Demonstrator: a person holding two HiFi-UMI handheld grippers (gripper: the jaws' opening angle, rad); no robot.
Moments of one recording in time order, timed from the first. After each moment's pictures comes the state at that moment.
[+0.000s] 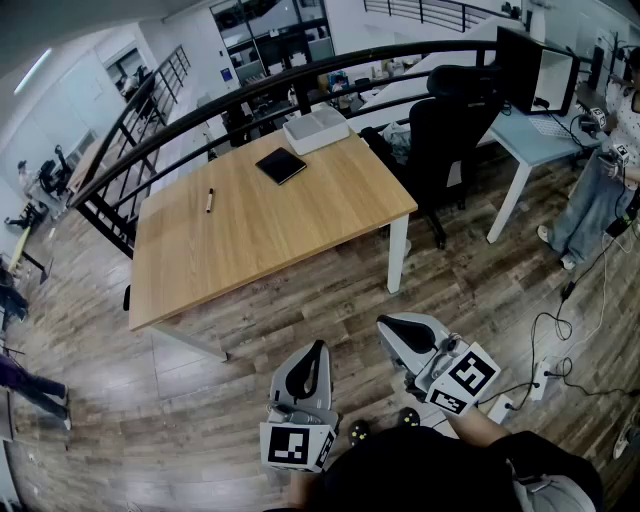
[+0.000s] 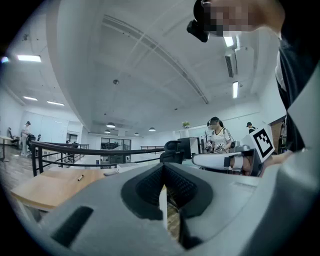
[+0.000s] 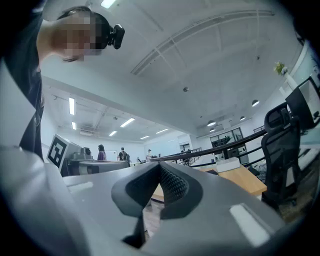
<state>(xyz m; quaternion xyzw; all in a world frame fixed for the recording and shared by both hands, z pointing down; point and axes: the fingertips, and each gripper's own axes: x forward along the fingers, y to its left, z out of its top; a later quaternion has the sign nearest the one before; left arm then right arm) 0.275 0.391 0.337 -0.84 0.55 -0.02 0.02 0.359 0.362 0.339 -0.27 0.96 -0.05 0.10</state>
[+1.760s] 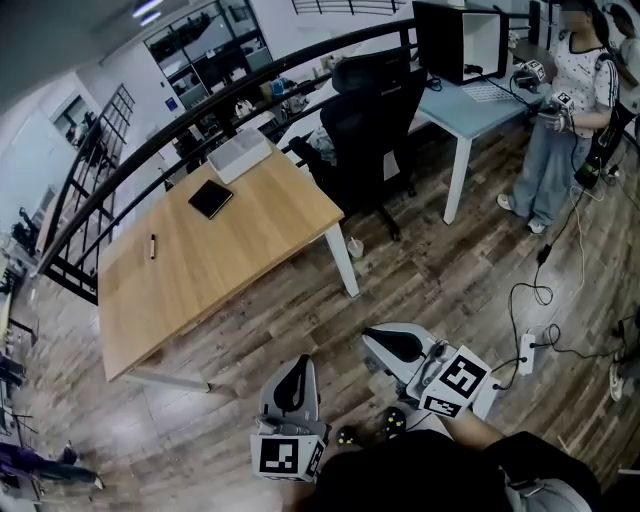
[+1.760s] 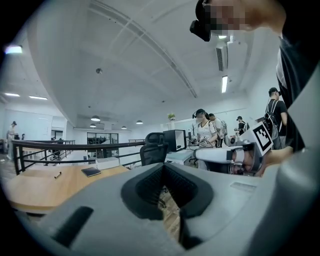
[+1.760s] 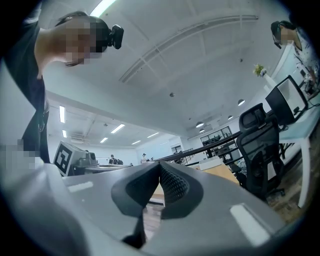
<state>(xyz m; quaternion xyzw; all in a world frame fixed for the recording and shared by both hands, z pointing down) 0.423 0.367 0.370 -0.87 0.50 -0.07 0.00 0.513 0.354 0.369 -0.31 0.94 -0.10 0.12</state>
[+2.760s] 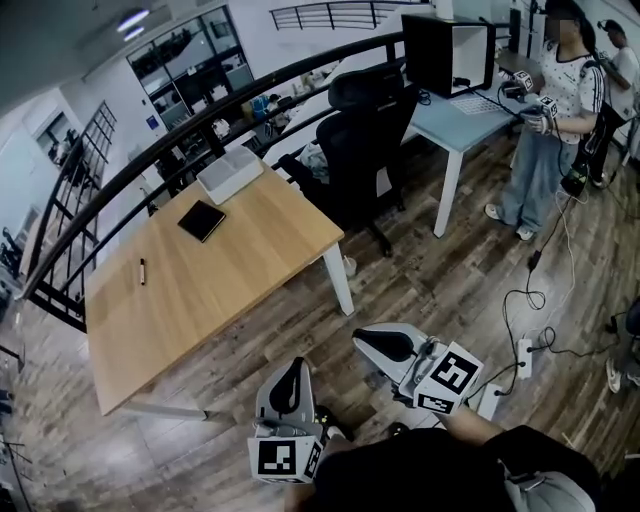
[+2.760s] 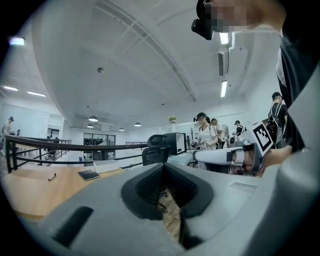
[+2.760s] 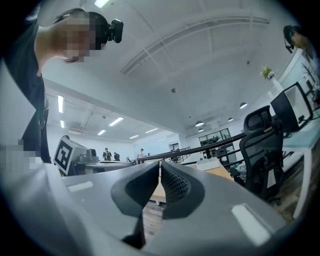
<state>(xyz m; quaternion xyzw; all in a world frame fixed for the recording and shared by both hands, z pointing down) 0.378 0.304 0.368 -0.87 0.48 -0.05 0.00 0.463 0.295 0.367 -0.32 0.94 -0.07 0.09</state>
